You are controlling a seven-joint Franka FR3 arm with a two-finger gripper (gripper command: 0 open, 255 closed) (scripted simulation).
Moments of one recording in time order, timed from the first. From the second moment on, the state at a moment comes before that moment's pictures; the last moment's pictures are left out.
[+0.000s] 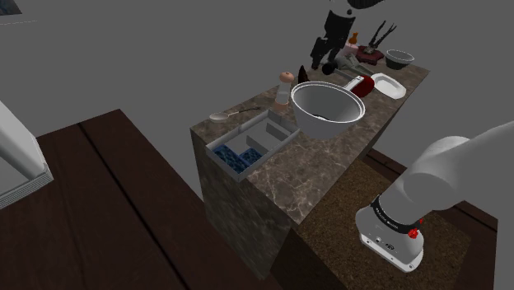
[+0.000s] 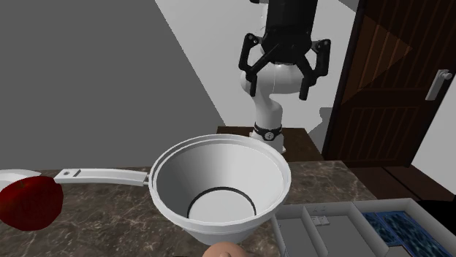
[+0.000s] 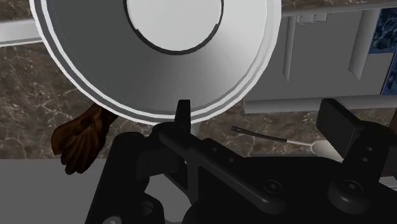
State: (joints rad) arm -0.02 -0.43 -0.08 -2.20 -0.09 1.89 -0.11
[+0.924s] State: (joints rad) arm -0.05 0.11 -0.16 -1.82 0.02 2.01 -0.26
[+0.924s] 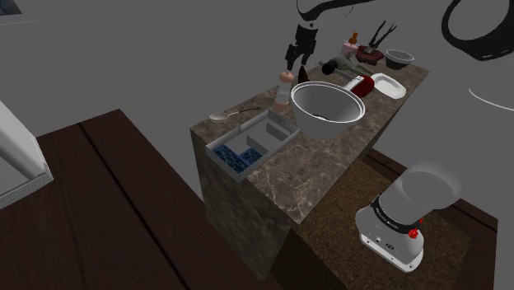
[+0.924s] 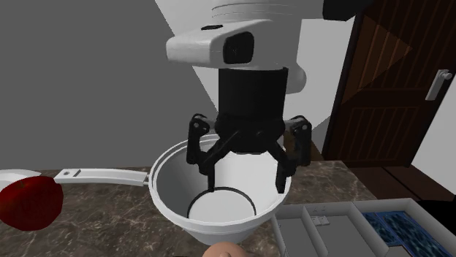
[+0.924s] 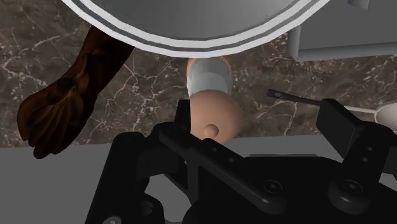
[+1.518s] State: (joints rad) arm -0.10 0.42 -0.16 -1.52 0.10 2.00 -0.32
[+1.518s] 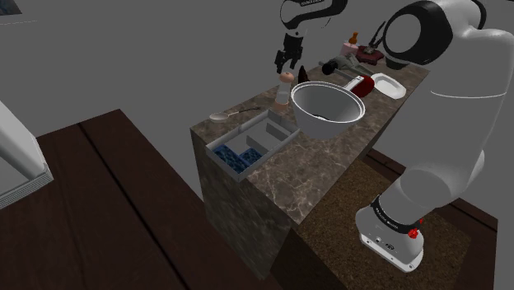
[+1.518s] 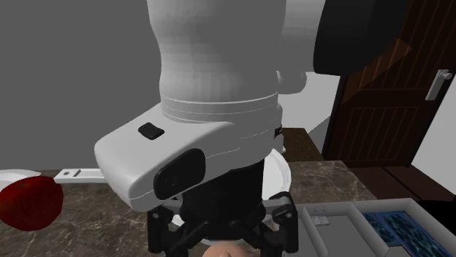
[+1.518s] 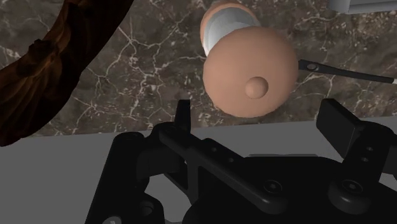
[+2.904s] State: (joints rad) arm -0.10 0.45 -0.15 -1.56 0.10 2.06 -0.32
